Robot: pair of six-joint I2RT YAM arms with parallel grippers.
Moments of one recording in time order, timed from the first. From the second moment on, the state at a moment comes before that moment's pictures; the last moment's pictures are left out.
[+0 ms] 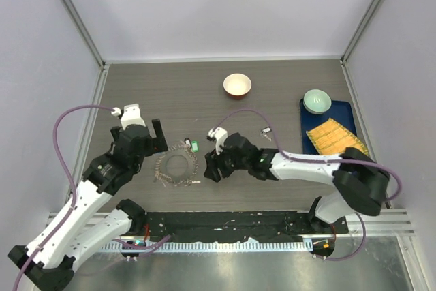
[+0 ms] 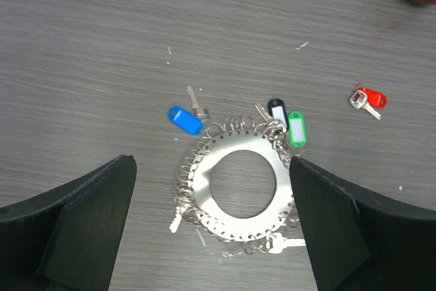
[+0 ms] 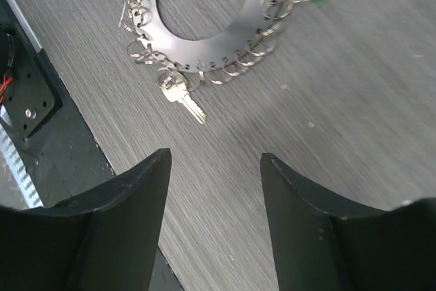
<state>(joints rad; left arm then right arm) -0.58 0.74 0.84 -0.73 -0.53 -0.52 0.98 1.42 0.77 0.02 -0.15 0.32</state>
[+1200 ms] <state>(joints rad) -0.53 0.62 0.79 -0.74 -0.61 -0.44 1.06 1.86 0.80 0.54 -0.17 0.47</state>
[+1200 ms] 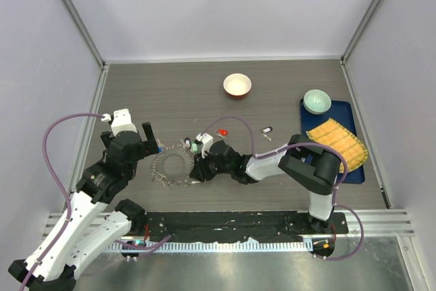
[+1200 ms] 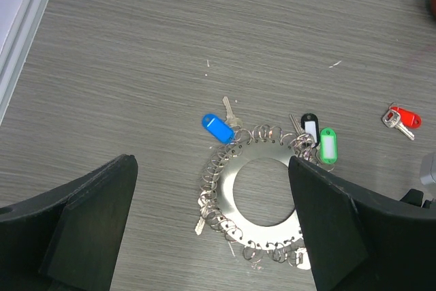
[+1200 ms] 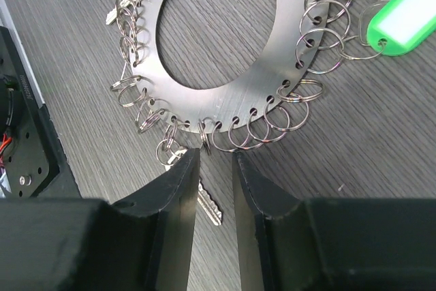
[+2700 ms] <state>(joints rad) -0.52 0.62 0.78 -0.74 -0.57 -0.42 1.09 1.88 0.92 0.39 -0.13 0.41</state>
